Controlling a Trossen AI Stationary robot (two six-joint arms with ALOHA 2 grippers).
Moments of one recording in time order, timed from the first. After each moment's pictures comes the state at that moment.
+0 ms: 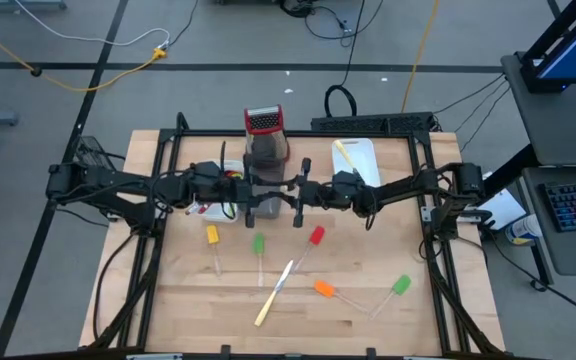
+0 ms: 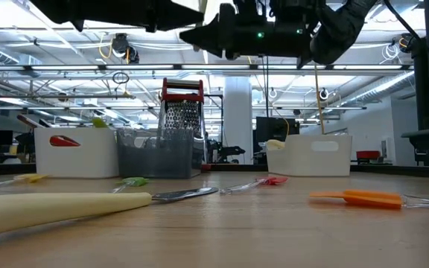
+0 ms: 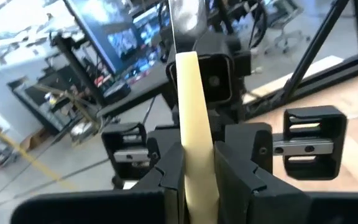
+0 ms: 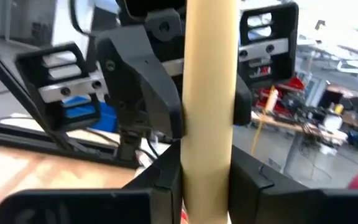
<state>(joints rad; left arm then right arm) 0.08 1.26 0.72 0.50 0.00 0.49 -0.07 1.76 0.90 1.02 0.03 -0.26</state>
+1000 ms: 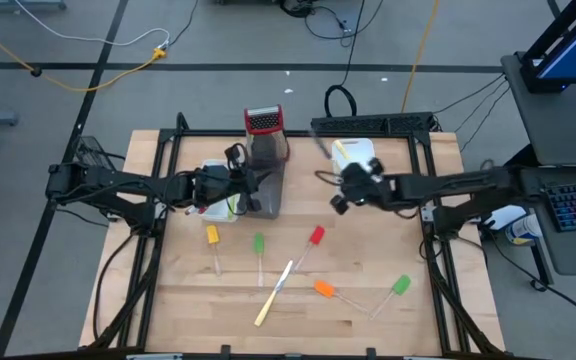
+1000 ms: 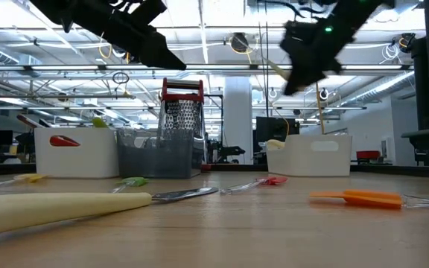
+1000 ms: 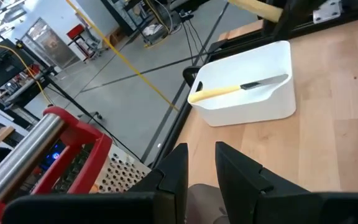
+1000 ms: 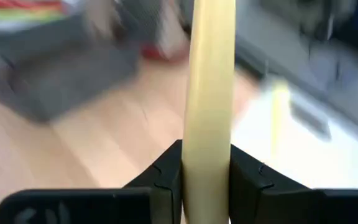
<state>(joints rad) 0.08 1.26 0.72 0.26 -0.48 0.39 -0.03 1.25 0.90 -0.54 0.61 0.53</state>
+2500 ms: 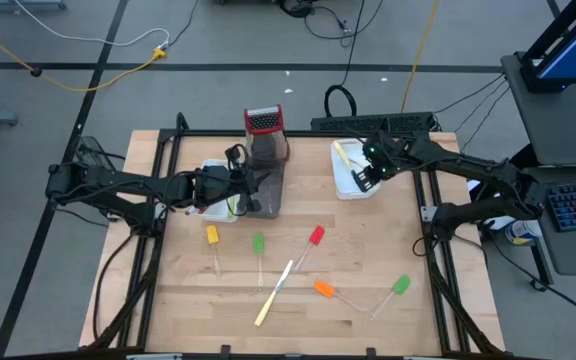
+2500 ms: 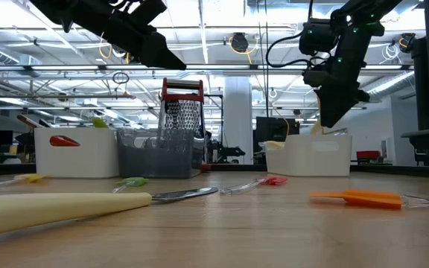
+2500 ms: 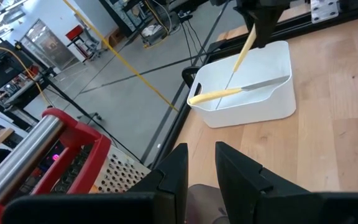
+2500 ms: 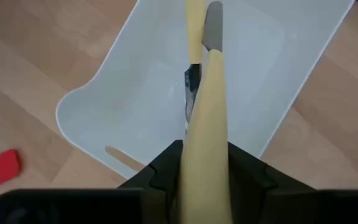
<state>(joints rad) 0.08 1.26 0.72 0.26 -0.47 0.39 -0.56 1.24 0.90 -0.82 0.05 0.39</state>
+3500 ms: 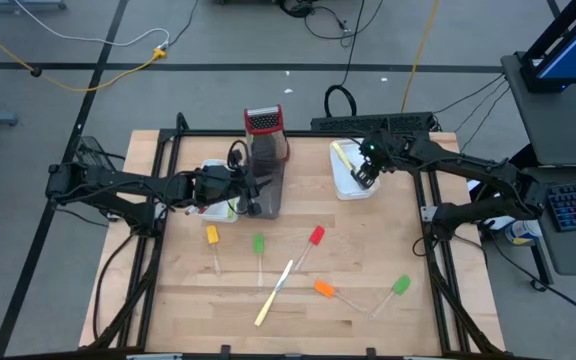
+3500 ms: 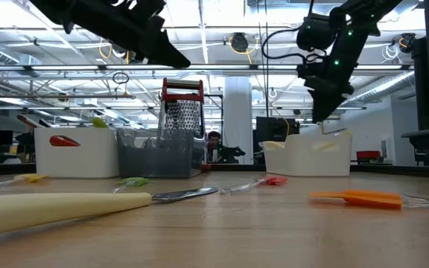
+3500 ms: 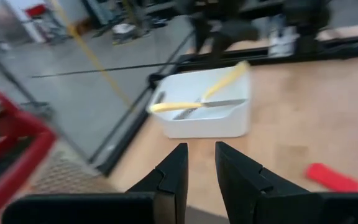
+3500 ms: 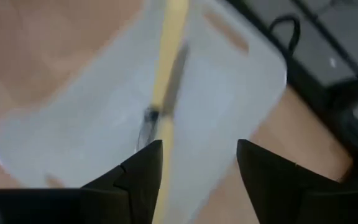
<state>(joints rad) 0.08 1.26 0.72 0.26 -0.33 0.17 -0.55 1.24 0.89 -0.68 0.23 0.10</state>
